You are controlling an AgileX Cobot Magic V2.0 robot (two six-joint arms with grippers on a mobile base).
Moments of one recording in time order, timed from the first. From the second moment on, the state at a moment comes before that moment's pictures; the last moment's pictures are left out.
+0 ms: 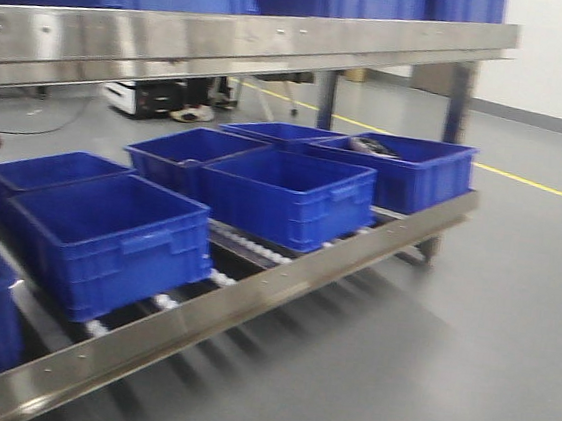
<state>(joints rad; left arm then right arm) -0.34 1.68 -2.15 -0.13 0.99 -0.08 0.36 1.68 -1.98 0.10 0.95 0.15</state>
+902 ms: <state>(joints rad) -0.34 1.68 -2.15 -0.13 0.99 -0.08 0.36 1.68 -1.98 0.10 0.95 0.15</state>
